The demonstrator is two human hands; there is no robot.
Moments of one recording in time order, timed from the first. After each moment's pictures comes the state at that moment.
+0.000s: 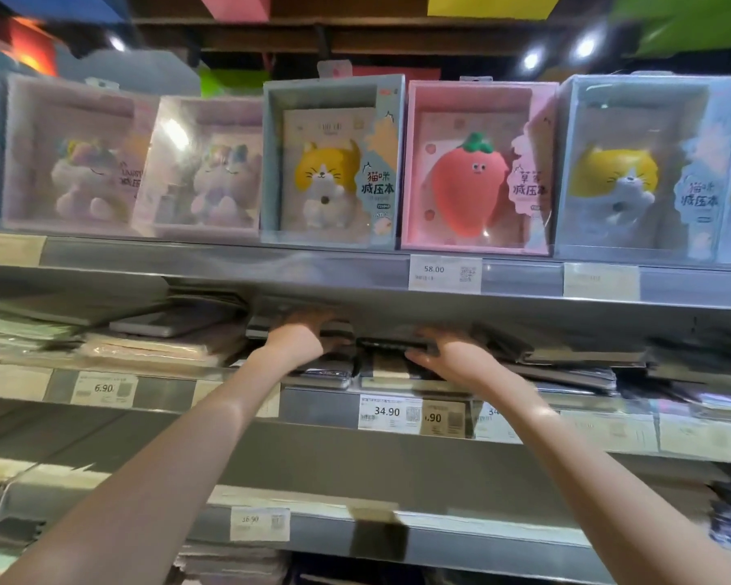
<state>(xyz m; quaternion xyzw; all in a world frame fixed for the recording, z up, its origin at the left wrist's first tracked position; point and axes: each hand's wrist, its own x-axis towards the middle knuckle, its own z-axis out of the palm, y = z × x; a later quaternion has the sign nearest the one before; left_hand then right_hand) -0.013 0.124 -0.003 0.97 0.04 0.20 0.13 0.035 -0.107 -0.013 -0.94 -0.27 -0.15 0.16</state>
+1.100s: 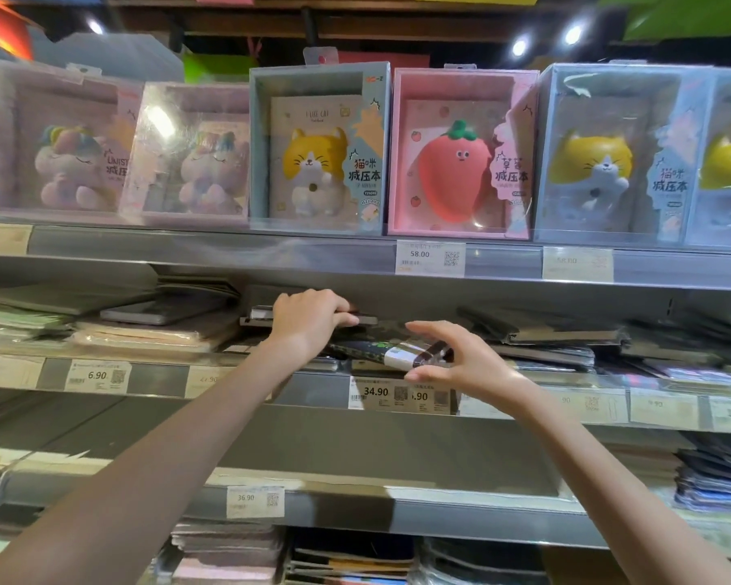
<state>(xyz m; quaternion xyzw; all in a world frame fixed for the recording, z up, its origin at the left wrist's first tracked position) -0.065 0.073 0.012 0.95 0.02 0.30 0.04 -0.020 -0.142 -0.026 -0.85 -0.37 -0.15 0.33</state>
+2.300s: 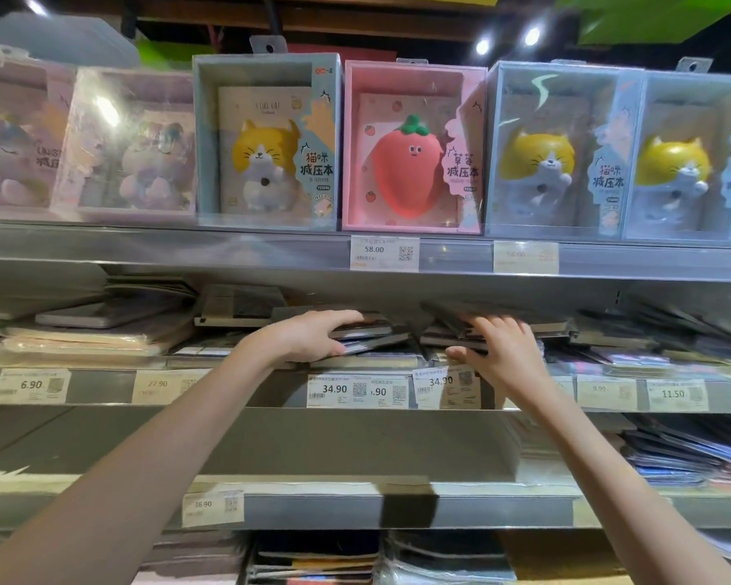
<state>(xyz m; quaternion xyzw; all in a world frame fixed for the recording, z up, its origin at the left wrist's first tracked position) -0.046 0.043 0.010 0.98 -0.12 0.06 0.14 0.009 -0.222 -0.039 -0.91 -0.16 -0.36 0.10</state>
